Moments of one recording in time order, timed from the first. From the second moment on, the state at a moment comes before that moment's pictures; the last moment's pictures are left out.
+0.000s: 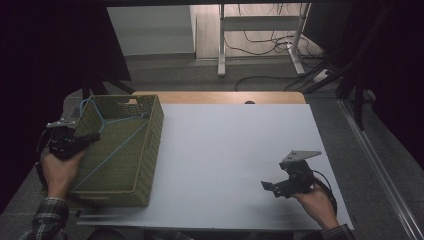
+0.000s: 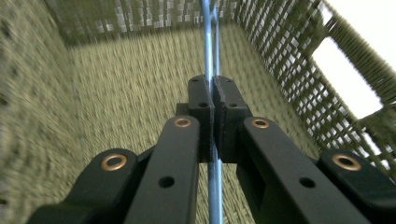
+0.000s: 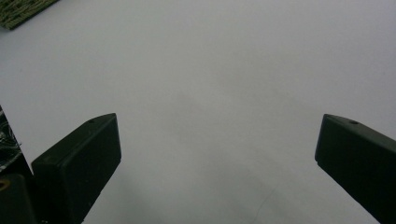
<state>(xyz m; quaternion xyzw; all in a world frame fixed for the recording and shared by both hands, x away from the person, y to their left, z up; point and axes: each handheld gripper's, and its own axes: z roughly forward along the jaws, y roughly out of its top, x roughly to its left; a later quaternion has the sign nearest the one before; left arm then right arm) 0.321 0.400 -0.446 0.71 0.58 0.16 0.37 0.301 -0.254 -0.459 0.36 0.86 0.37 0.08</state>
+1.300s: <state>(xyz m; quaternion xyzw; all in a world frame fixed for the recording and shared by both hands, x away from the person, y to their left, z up) 0.269 0.303 -0.406 0.76 0.43 0.14 0.48 0.274 -0.274 -0.445 0.38 0.82 0.40 0.12</state>
